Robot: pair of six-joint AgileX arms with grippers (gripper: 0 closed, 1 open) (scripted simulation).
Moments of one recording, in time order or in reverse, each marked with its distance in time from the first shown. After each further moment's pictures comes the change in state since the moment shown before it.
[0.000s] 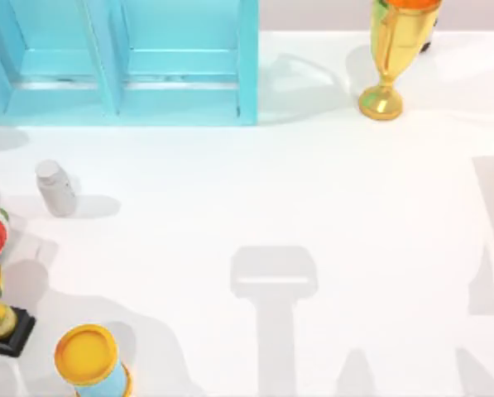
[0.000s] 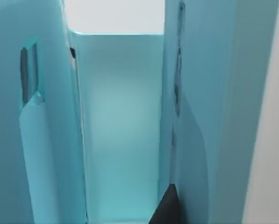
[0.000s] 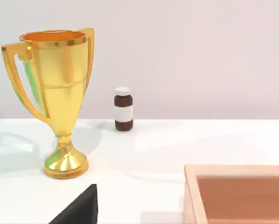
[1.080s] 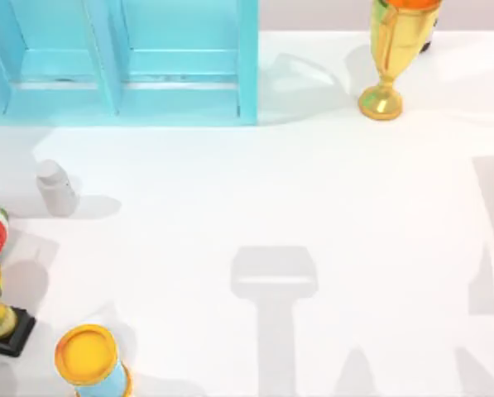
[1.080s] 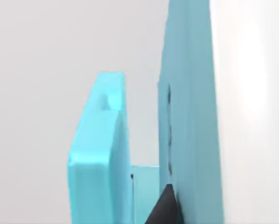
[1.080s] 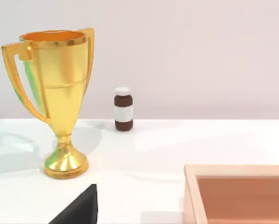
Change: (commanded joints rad) left arm 0.158 -0.552 -0.282 -0.249 0.129 0.004; right arm 0.000 0.000 0.000 0.000 0.000 0.000
